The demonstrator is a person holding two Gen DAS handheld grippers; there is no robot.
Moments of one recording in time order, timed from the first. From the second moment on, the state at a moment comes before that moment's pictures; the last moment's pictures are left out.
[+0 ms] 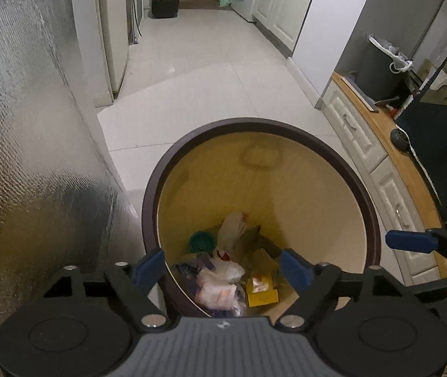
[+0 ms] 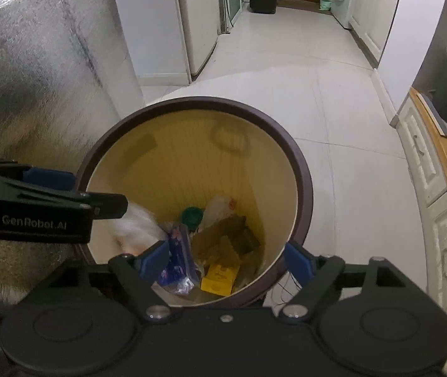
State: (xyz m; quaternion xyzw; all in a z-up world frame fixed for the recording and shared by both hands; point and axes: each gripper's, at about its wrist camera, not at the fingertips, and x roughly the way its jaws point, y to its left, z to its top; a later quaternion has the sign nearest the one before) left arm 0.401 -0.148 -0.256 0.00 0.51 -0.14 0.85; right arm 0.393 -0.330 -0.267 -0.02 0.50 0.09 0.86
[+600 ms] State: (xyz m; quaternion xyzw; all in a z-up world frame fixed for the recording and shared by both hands) left arm 0.382 -0.143 -0.243 0.01 0.52 -0.13 0.85; right arm 0.377 -0.330 -0.252 -0.03 0.50 0.09 0.86
